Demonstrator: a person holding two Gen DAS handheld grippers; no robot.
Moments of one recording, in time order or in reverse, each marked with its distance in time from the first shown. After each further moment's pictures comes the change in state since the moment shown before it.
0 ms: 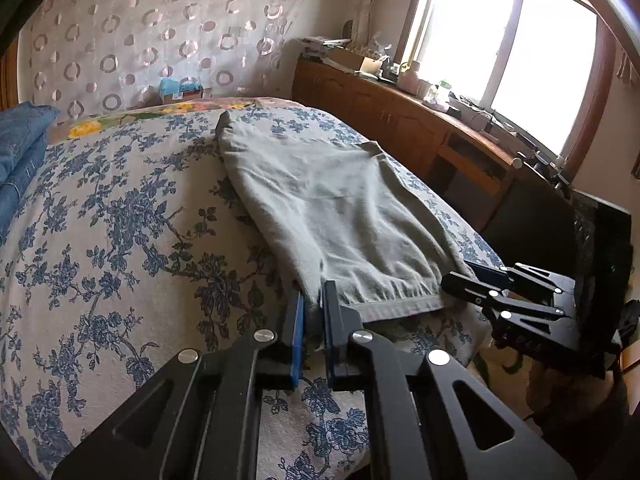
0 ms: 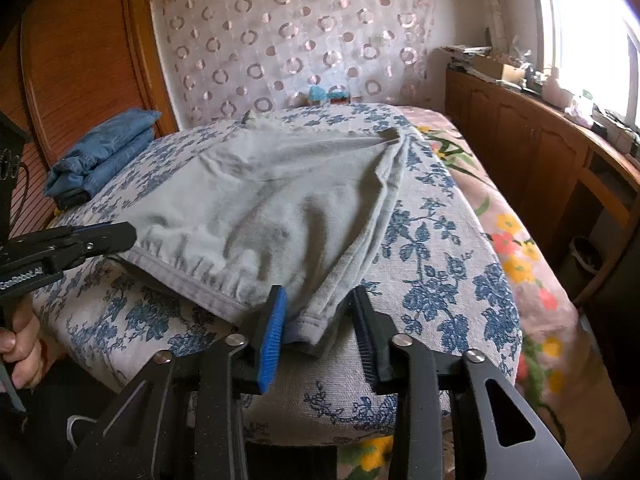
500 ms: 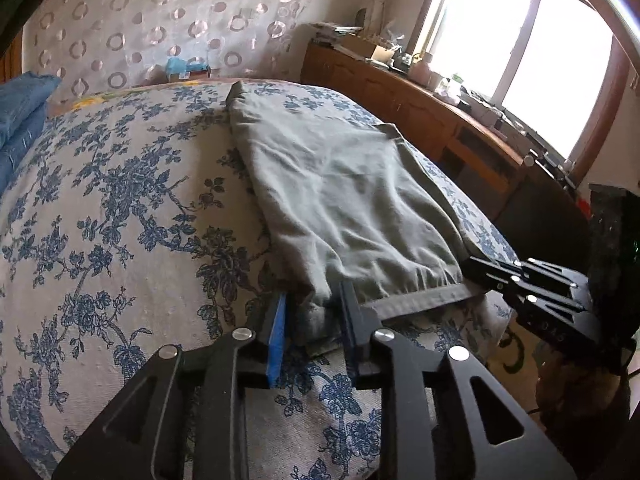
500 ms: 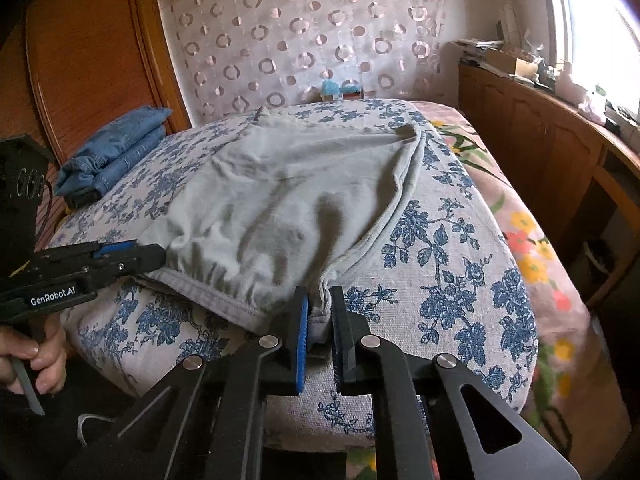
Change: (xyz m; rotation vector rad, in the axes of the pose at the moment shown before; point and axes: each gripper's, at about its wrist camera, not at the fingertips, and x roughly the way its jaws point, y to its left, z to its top) left arm 0.018 0.009 -0.008 -0.037 0.049 0.012; right arm 0.013 0.000 0.008 0.009 0.009 0.045
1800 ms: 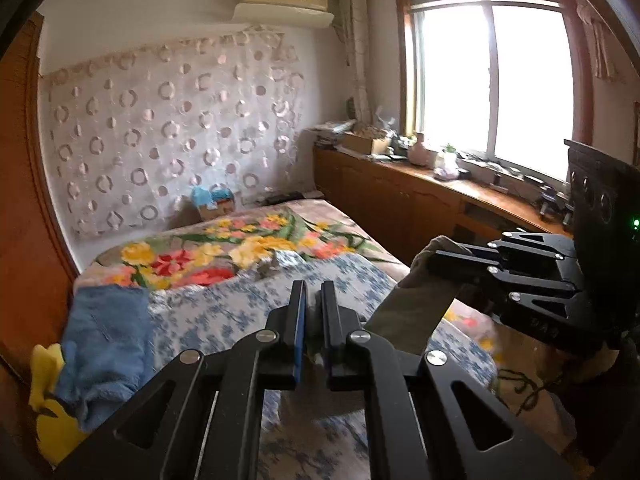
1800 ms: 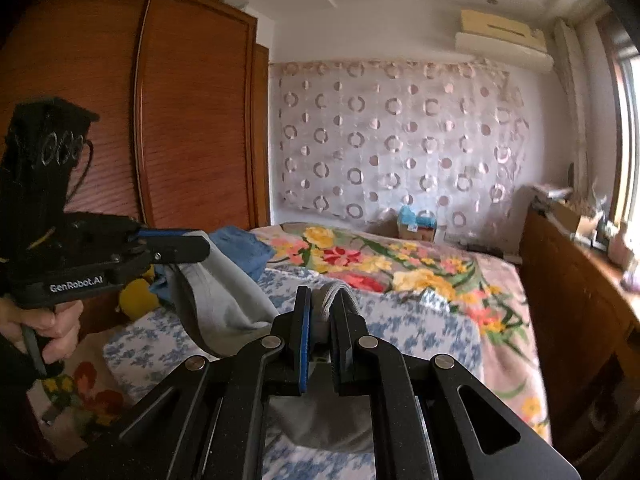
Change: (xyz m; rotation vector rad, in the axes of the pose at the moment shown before) left arm -0.188 0.005 0.144 0.203 -0.333 0.148; right arm -0.127 0.085 0.135 -0.308 -0.356 0.162
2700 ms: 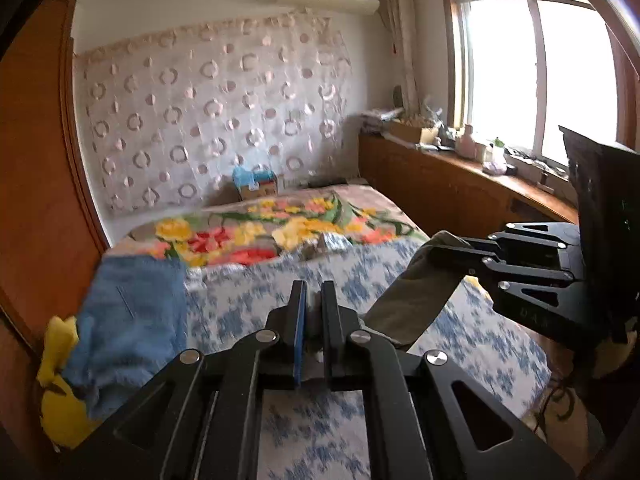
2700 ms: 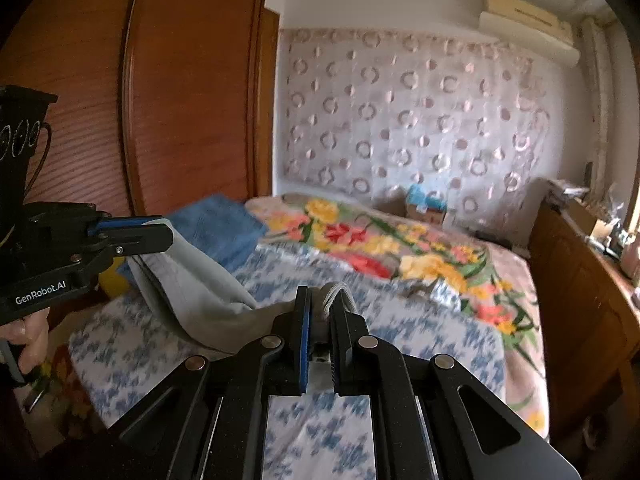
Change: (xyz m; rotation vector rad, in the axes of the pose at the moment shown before) left arm 0.037 0.041 -0.048 -0.062 0.058 0.121; right arm 0.087 0.018 -0.009 -0.044 0.118 0.033
